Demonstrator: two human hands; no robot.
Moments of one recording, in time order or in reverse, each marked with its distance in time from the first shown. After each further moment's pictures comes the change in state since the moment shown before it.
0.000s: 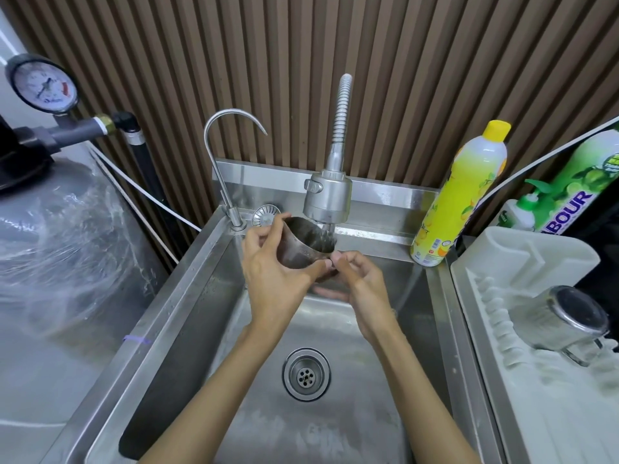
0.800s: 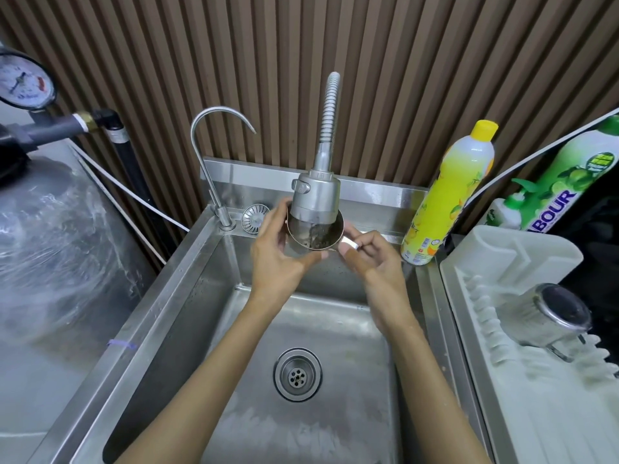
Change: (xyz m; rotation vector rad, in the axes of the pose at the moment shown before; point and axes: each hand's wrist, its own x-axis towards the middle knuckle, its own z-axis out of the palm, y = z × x) left_hand 0.017 0.004 0.015 -0.394 -0.216 -0.045; right_hand 0.001 -0.027 -0.015 -0.107 0.072 -0.192
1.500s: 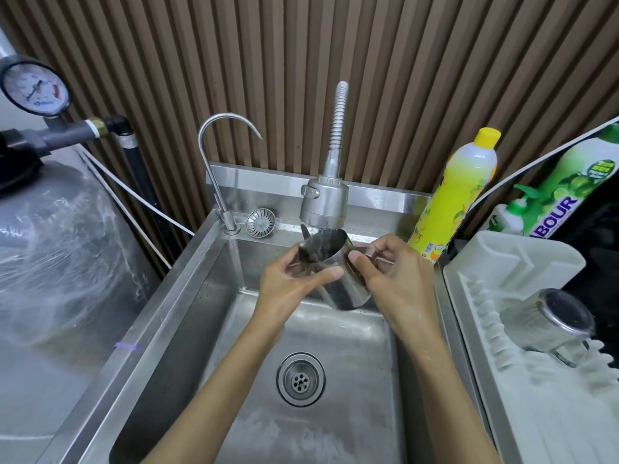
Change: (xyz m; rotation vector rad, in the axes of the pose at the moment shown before) left_hand -0.022 -0.003 -0.008 -0.175 -0.165 -0.338; right_hand -0.021 -0.042 0.005 -0.729 0.192 -0.100
